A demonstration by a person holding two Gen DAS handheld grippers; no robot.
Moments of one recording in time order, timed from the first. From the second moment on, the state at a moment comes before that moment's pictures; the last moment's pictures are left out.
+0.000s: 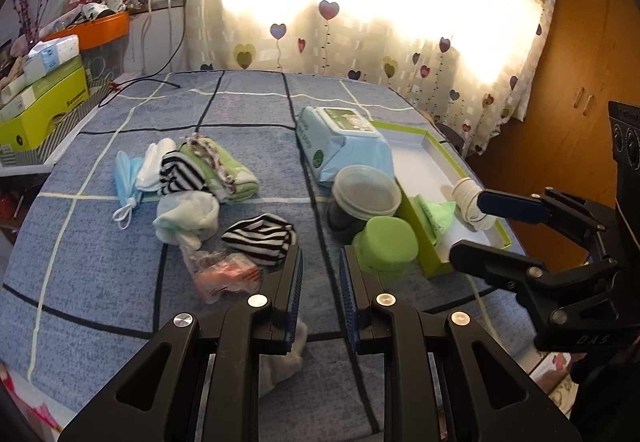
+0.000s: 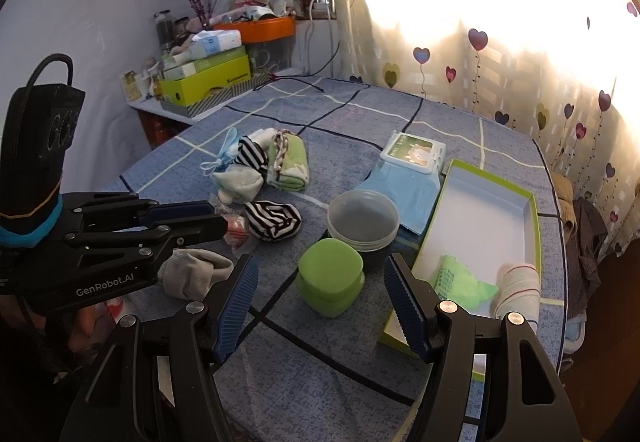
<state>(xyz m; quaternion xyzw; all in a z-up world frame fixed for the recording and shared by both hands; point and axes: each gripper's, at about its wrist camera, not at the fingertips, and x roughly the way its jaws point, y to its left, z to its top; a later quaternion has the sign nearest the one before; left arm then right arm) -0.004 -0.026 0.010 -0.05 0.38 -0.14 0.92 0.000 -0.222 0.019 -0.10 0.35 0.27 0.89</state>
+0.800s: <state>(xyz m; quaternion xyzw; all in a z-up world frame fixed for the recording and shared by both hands) -0.025 0.020 -0.044 -0.04 0.43 -0.12 0.90 -0.008 -0.184 0.010 -0.12 0.36 0.30 0.87</state>
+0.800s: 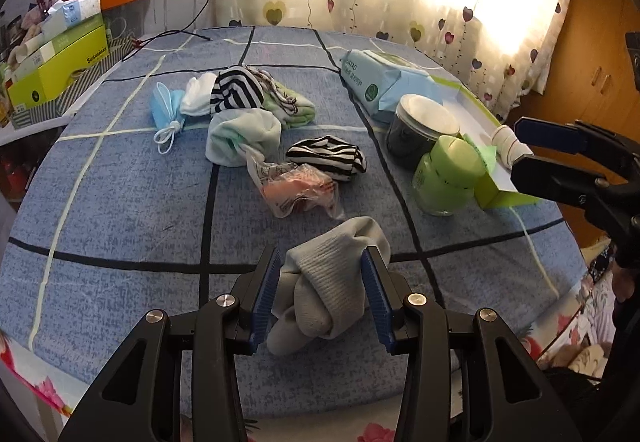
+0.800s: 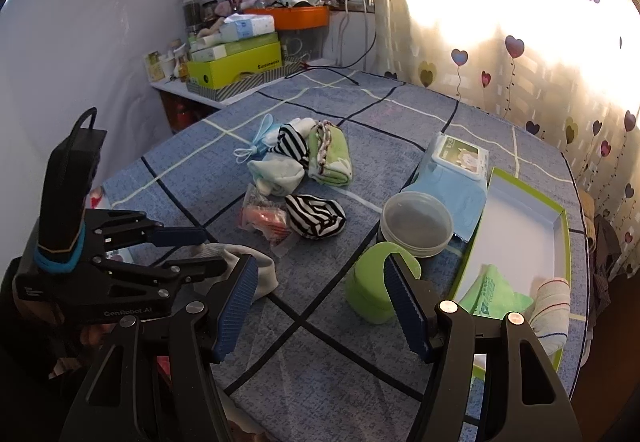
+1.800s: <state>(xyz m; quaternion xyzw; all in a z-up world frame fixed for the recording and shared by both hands) -0.020 0.047 -0.051 -0.07 0.41 -0.12 0.90 0.017 -0.141 -0.001 -0.15 0.38 0.33 0.85</state>
